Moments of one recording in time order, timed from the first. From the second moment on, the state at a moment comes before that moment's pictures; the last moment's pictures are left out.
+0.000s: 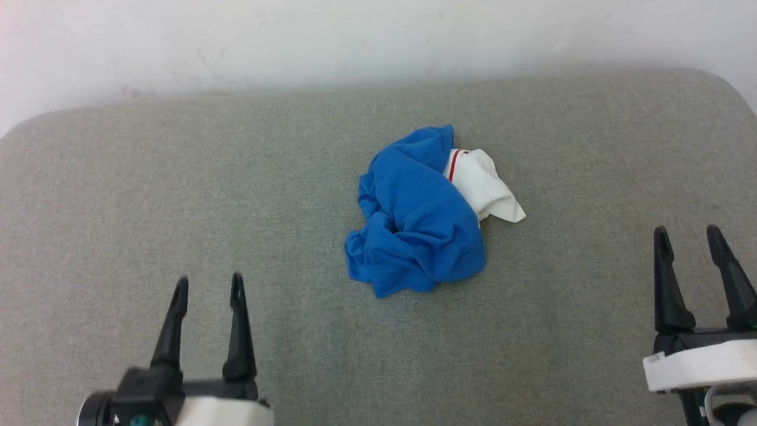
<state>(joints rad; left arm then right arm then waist) 0.08 0.32 -0.31 -0.25 -0.37 0.36 -0.24 0.05 -0.05 -0.16 -0.18 0.15 0.13 -0.10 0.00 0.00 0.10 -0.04</state>
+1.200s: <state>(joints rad) -0.05 0.13 -0.31 -0.20 -0.17 0.25 -0.26 -0.53 -0.41 0.14 0.22 0.44 0.13 0.56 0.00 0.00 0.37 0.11</state>
